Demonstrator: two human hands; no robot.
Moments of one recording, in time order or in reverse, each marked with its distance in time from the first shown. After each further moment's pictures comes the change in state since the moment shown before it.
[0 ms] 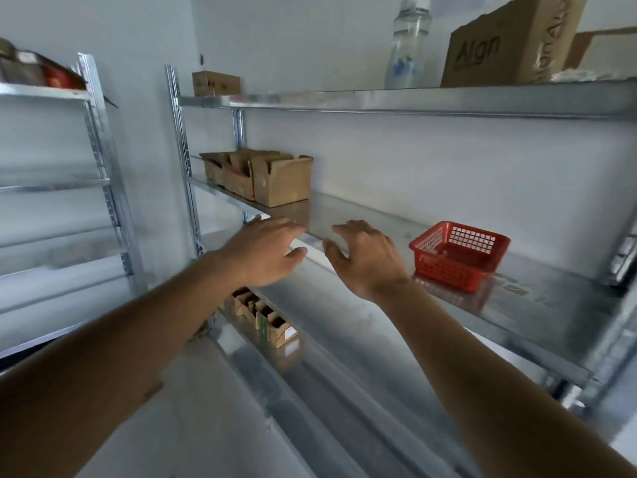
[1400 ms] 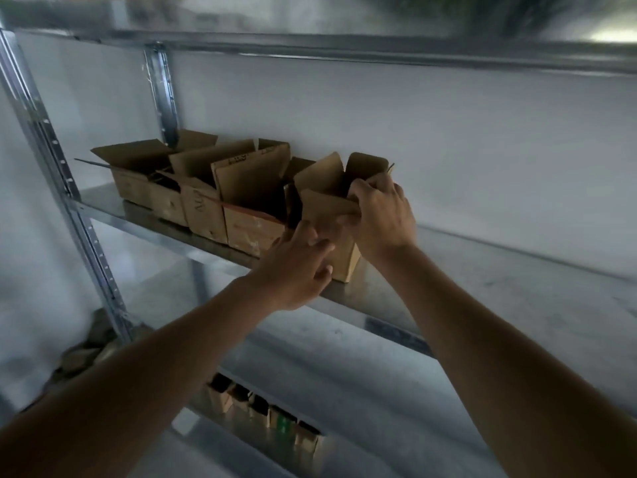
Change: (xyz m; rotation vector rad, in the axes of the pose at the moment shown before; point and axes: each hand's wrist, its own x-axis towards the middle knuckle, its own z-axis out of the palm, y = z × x) left_hand 0.431 -0.501 0.243 -0.230 0.094 0.434; right_hand 0.593 -0.054 0.339 -0.246 0.219 0.368
